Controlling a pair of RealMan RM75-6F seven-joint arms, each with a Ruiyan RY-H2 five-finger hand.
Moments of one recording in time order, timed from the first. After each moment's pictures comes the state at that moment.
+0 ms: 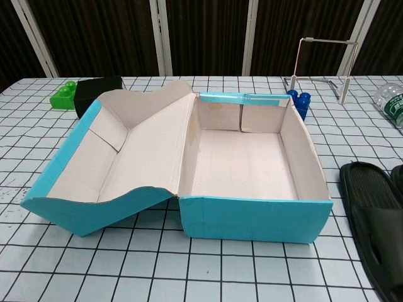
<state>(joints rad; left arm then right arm) 0.01 -1.10 -0.14 -1.61 1.43 1.66 -0.02 -0.07 -1.40 -0.12 -1.62 -1.63 1.44 -0.28</state>
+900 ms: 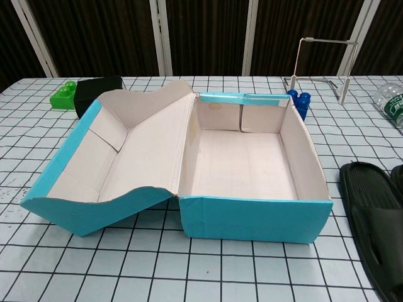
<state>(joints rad) 0.00 -1.10 -0.14 -1.61 1.42 1.64 0.00 -0.04 -1.50 -0.07 -1.57 -1.61 1.44 -0.34</state>
